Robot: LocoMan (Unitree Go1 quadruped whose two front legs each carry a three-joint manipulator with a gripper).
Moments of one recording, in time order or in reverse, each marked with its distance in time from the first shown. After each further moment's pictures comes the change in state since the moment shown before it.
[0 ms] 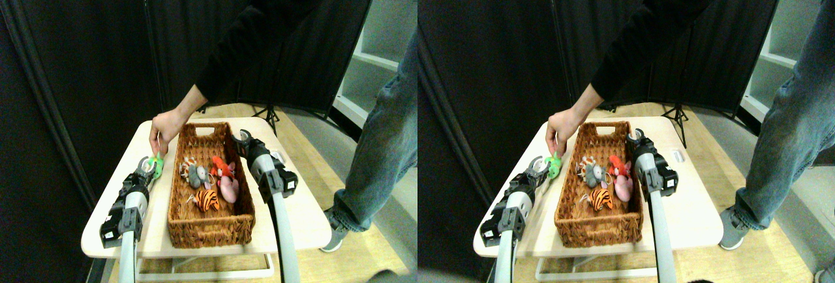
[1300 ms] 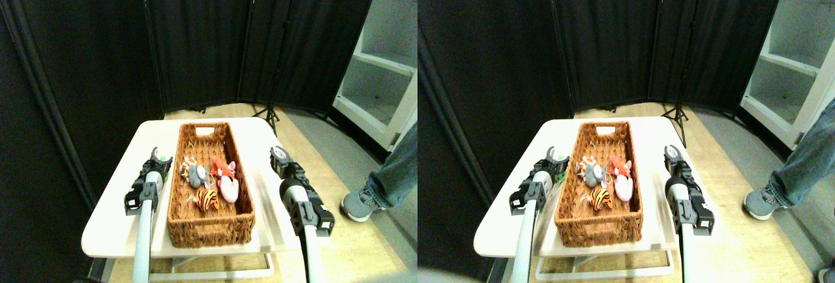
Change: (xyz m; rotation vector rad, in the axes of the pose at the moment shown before) right arm -0.037 -0.055 0.058 0.244 -0.265 0.012; left arm 0.054 0.005 -0.021 -0.073 0.070 0.062
